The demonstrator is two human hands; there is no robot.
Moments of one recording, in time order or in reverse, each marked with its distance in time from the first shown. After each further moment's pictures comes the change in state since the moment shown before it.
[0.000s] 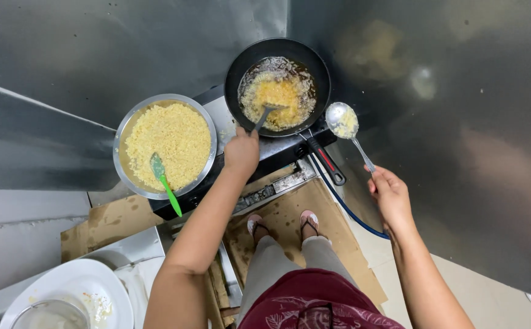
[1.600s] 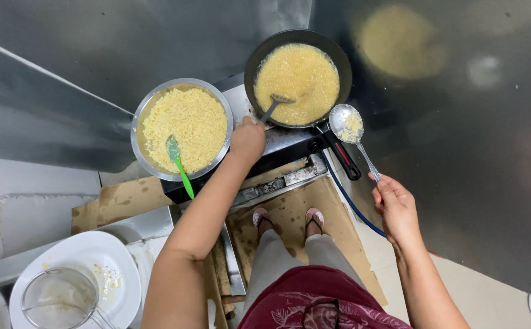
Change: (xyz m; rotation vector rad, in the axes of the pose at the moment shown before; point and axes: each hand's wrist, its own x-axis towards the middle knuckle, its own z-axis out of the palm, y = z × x) left_hand -0.011 -0.030 0.001 -0.226 -0.022 -0.071; right_hand -0.053 -0.015 0.017 0.131 -0.094 0.013
